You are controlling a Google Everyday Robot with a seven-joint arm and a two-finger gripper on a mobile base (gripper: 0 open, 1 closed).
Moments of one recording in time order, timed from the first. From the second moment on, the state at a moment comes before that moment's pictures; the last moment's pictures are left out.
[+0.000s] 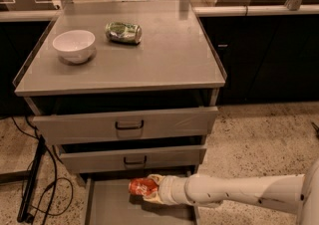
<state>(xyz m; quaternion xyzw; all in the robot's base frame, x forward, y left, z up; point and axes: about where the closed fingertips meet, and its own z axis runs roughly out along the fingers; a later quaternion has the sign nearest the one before) 0.476 0.031 0.382 -0.60 0.68 0.17 0.38</state>
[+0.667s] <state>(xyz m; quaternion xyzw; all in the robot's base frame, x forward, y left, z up) 0.444 0.032 0.379 -0.61 0.67 0.20 0.37</state>
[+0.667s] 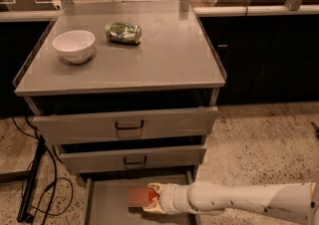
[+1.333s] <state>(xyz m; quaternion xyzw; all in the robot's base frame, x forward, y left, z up) 0.472 0.039 0.402 -0.62 0.68 0.23 0.33</state>
